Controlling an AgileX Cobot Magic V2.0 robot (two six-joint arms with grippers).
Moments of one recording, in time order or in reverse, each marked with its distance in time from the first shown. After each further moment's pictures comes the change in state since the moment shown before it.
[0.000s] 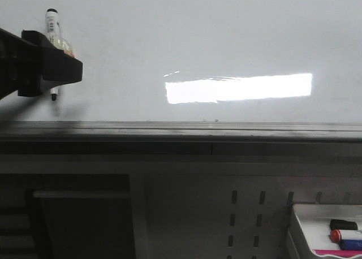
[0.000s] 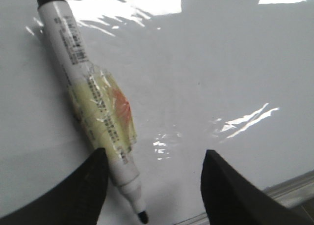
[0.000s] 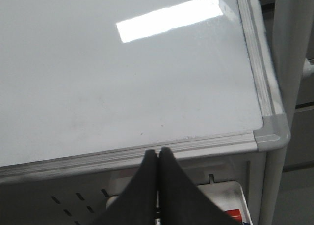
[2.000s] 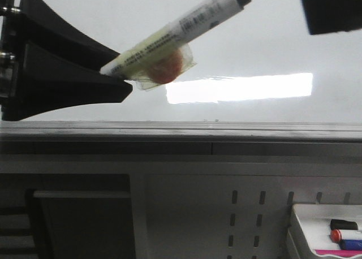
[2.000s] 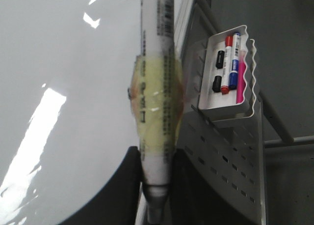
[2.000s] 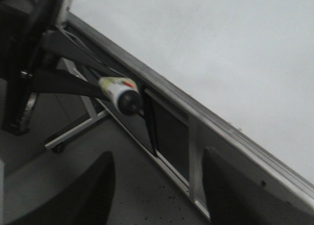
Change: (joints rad) left arm -0.106 -0.185 -0.006 1.095 0.073 0.000; right arm 0.896 0.447 -0.357 -0.002 0.028 -0.131
